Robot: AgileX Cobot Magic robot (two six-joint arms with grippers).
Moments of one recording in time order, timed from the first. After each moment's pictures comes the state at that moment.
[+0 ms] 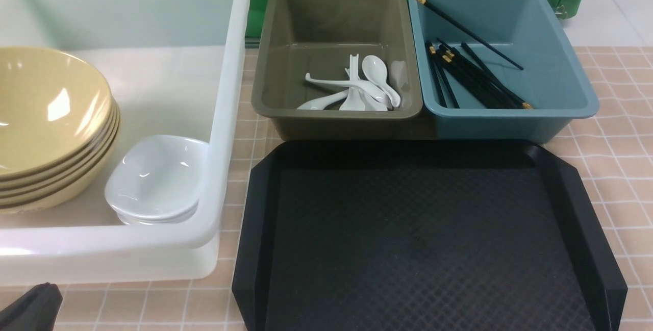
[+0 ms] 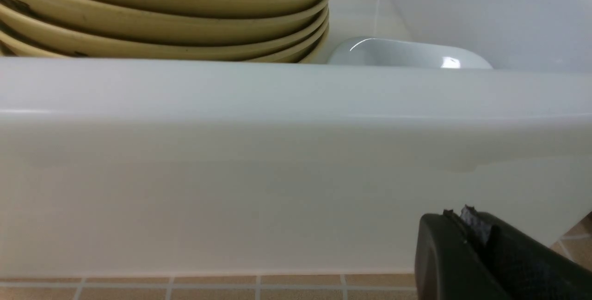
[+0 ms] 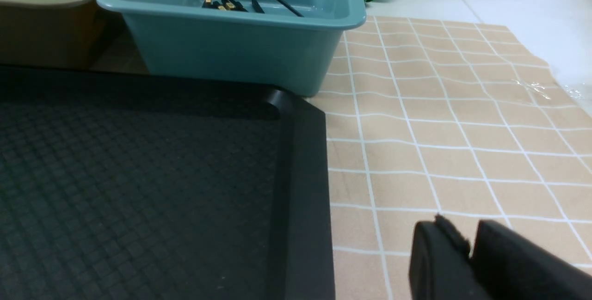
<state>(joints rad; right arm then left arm) -0.08 -0.01 0.03 0.06 0.31 -0.11 0.01 0.01 0.02 -0.07 0.31 0.06</state>
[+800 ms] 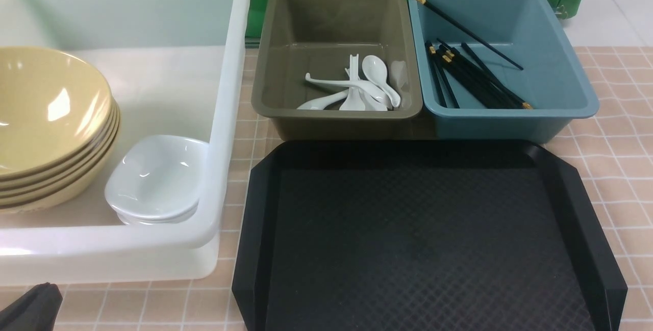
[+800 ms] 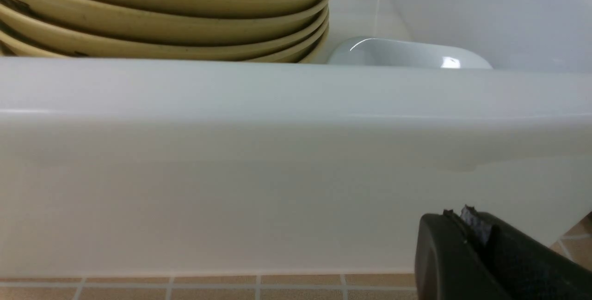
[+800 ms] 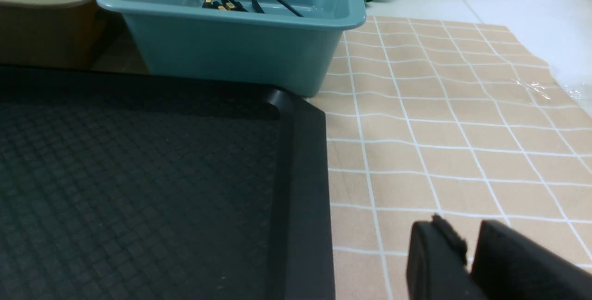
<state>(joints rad) -0.08 -0.01 0.03 0.06 0.31 -0.11 0.01 0.01 0.02 -0.07 0.31 0.06</state>
